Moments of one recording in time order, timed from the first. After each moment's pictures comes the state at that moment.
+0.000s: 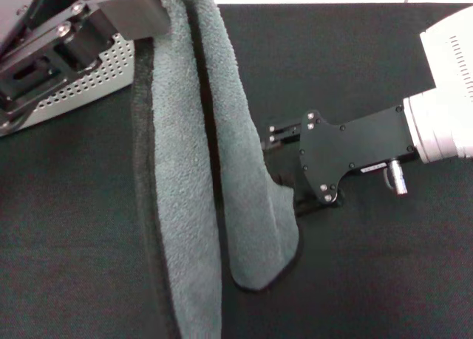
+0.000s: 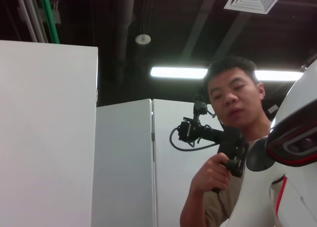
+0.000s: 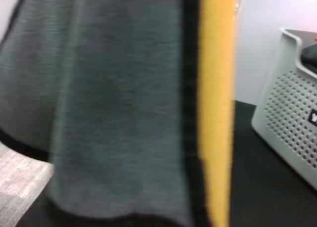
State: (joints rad) left arm -0.38 -1.96 1.16 1.03 0.93 2.03 -1.59; right arm 0.65 2.03 -1.44 -0.97 -1.74 -1.43 1.26
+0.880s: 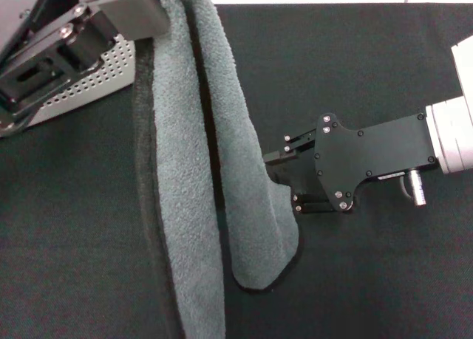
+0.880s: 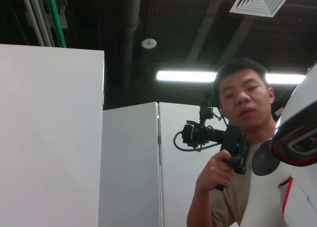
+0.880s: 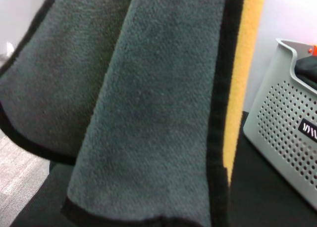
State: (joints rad) left arm -0.37 -1.97 1.16 1.02 0.94 2.03 -1.57; right arm 0.53 2.03 -1.46 -1.14 -1.73 -1.44 1.26
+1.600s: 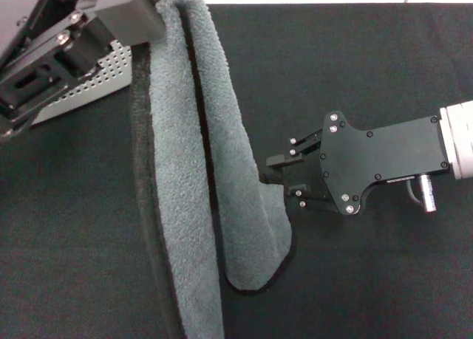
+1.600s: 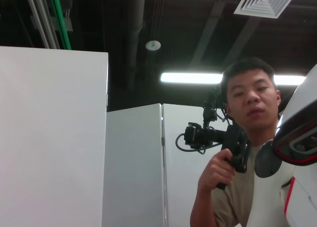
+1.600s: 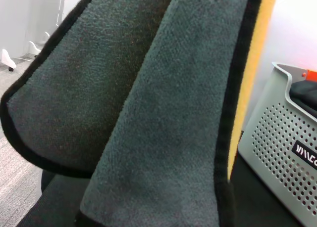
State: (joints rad) left arm -0.35 -1.98 1.16 1.02 0.94 2.03 -1.56; right arm 0.46 2.02 -1.46 -1.22 -1.69 -1.45 1.23
